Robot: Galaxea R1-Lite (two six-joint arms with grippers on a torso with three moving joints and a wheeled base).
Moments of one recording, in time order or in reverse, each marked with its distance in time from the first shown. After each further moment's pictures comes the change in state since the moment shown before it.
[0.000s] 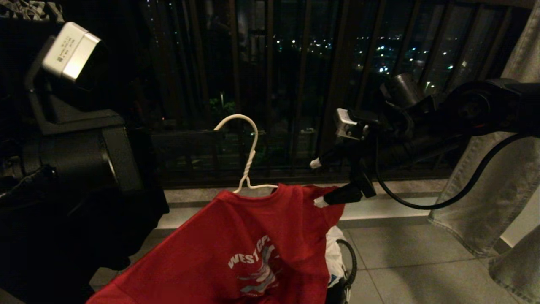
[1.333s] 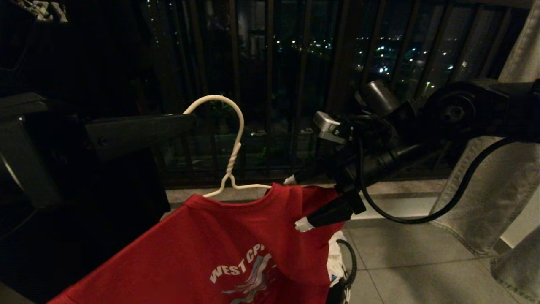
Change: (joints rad) left arm 0.000 -0.126 0.028 -0.008 -0.033 -0.006; right arm 0.127 0.018 -0.034 0.076 0.160 0.098
